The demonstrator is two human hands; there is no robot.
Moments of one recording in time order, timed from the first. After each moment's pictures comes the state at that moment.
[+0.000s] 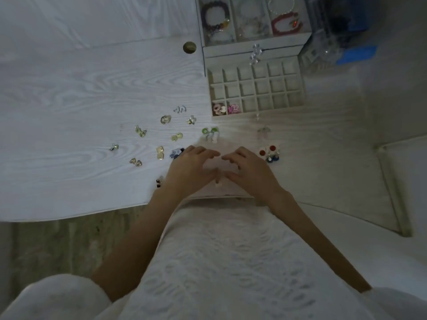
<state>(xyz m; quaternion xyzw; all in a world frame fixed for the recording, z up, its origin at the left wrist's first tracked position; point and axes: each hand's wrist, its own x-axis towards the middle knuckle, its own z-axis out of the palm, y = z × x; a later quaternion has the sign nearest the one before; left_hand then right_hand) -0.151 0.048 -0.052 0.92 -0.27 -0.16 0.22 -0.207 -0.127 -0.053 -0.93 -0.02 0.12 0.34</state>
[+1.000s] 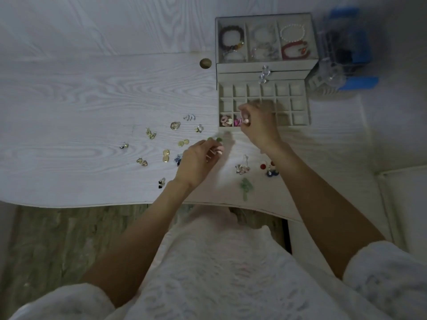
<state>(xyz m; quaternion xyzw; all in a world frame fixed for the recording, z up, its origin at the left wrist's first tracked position) -0.136 0.027 -0.053 0.92 -0.16 -0.09 0.35 -0.089 -0.162 -0.043 -0.95 0.03 0.03 0.31</state>
